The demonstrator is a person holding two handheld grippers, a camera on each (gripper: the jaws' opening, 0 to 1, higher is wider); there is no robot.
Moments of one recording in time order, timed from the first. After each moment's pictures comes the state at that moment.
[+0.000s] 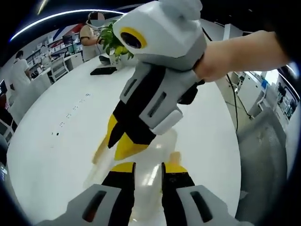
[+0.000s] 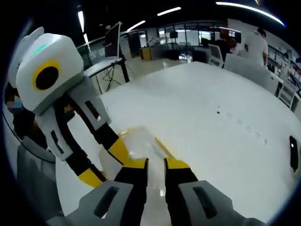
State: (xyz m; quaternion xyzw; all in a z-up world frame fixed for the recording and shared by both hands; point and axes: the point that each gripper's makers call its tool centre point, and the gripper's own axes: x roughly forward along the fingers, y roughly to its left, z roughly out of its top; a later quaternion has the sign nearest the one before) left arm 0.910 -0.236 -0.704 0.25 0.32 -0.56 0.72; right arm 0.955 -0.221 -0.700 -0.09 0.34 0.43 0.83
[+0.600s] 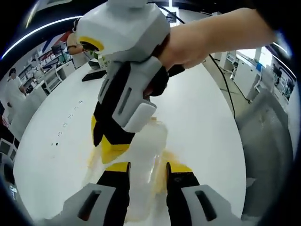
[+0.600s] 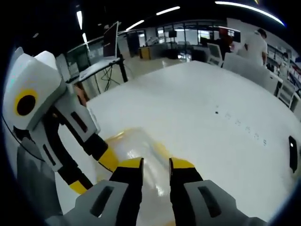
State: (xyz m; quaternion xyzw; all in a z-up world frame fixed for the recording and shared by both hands) left arm 0.896 -0.236 -0.709 0.31 0.28 -0.58 0.70; right arm 0.962 -0.222 -0.701 -0.10 0.34 0.42 0.83
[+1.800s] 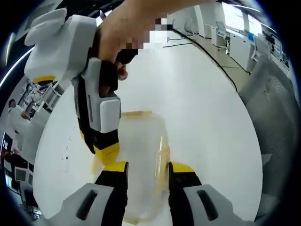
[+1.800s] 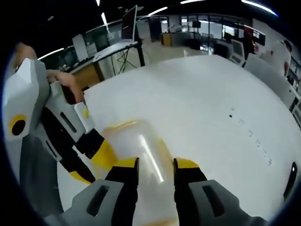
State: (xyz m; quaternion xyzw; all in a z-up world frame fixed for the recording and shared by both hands) left arm 0.899 -0.238 -0.716 0.41 0.23 -0.57 0.67; right arm 0.967 -0.218 -0.711 -0.17 0.38 0.51 0.76
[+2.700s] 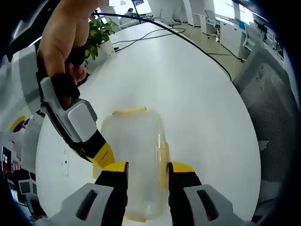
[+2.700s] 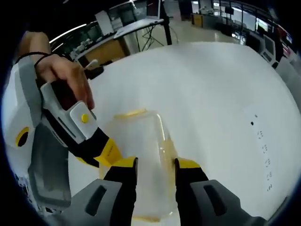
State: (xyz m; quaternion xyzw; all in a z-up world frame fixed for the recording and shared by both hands) left arm 0.901 -0.239 -0.717 0.45 0.26 -0.59 0.62; right arm 0.966 -0.216 -0.717 -0.24 0.44 0.59 0.63
